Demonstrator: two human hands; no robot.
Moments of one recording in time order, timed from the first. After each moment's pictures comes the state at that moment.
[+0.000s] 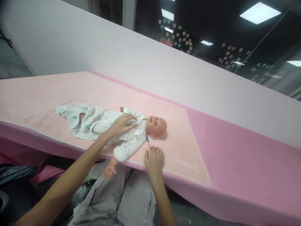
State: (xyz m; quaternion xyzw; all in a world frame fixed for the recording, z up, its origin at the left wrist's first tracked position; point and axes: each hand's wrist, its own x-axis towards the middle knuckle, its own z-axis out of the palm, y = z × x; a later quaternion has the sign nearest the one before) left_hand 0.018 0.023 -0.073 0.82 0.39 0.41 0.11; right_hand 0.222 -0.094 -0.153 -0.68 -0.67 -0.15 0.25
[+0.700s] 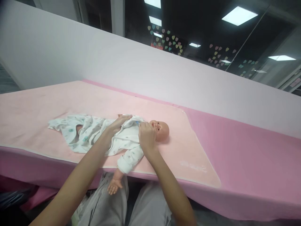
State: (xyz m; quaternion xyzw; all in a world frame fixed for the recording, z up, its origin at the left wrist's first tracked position) left_hand 0.006 0.098 -0.084 0.54 0.33 0.48 0.61; right_hand 0.157 -0.007 -0.051 -0.61 -0.72 -0.19 0.29
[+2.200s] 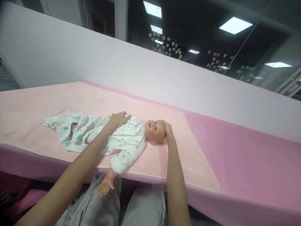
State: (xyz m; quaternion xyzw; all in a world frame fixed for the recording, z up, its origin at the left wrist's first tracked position) left_hand 0.008 0.125 -0.089 0.75 0.62 0.20 0.00; right_hand 0.283 0.067 -0.082 -0.53 -0.48 0.43 0.55
